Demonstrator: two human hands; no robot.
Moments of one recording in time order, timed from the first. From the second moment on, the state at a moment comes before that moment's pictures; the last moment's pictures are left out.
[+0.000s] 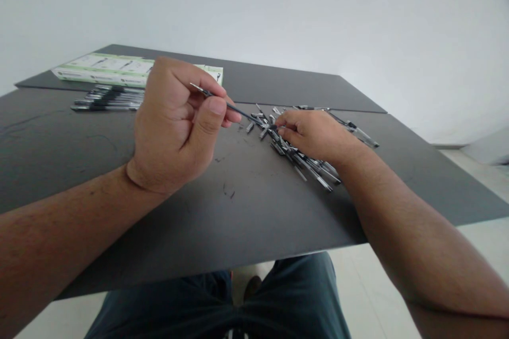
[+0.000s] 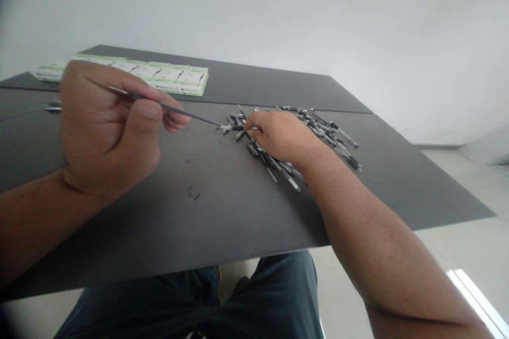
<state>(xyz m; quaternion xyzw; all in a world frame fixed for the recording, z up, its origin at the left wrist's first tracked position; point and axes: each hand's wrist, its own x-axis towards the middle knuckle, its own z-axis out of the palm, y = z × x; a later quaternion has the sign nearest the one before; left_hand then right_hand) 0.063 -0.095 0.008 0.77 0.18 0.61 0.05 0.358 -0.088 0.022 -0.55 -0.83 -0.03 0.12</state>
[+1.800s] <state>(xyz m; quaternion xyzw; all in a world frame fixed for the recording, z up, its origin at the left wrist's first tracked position) 0.060 -0.065 -0.010 0.87 0.41 0.27 0.07 0.352 -0.092 0.019 -0.47 -0.87 0.05 0.16</state>
